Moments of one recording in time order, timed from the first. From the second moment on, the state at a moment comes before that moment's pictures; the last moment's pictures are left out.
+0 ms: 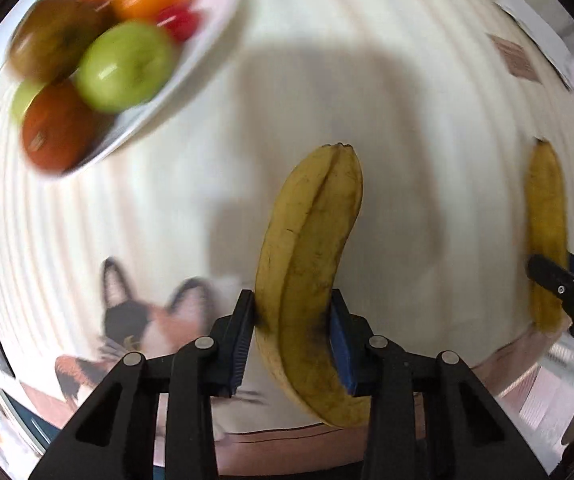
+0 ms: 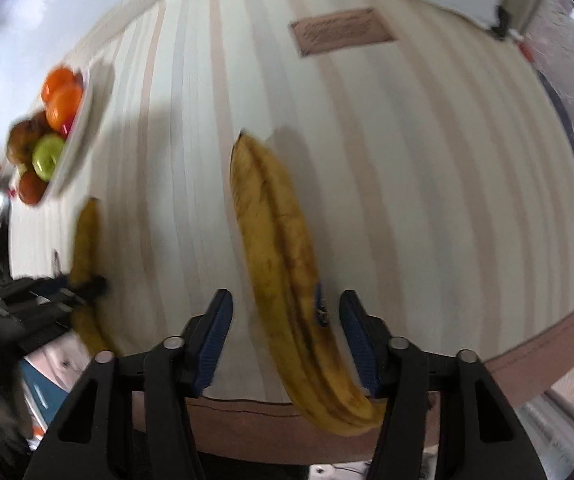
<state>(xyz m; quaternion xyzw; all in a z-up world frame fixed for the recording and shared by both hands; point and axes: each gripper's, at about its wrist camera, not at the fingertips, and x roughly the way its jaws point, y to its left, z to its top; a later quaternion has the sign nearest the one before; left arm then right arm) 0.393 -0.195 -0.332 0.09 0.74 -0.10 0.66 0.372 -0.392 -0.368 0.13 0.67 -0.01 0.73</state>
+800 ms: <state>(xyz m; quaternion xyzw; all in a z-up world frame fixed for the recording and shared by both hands) 0.390 -0.188 -0.337 0.04 0.75 -0.08 0.65 0.392 -0.350 -0.342 0.16 0.67 0.09 0.72</state>
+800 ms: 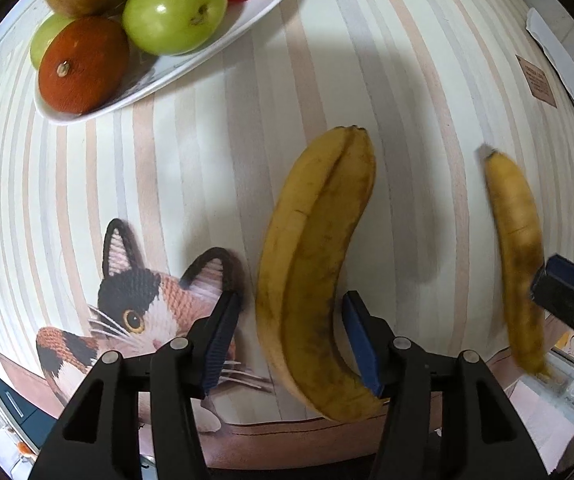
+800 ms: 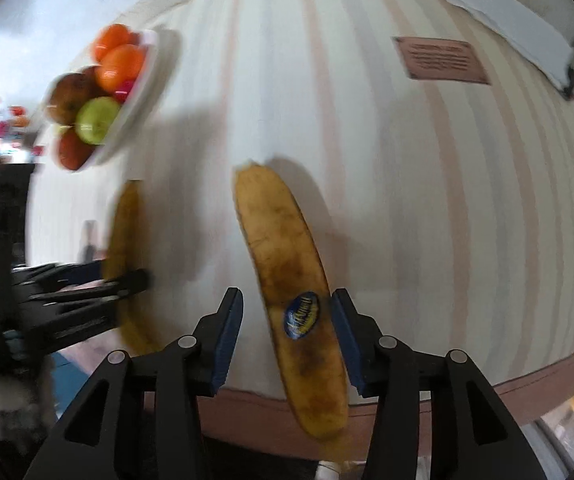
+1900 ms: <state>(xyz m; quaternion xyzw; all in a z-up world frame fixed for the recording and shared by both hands) 0.403 -0.137 -0.328 0.05 0.75 -0.08 0.66 0.383 -0.297 -0.385 0.05 0.69 0.08 0.71</state>
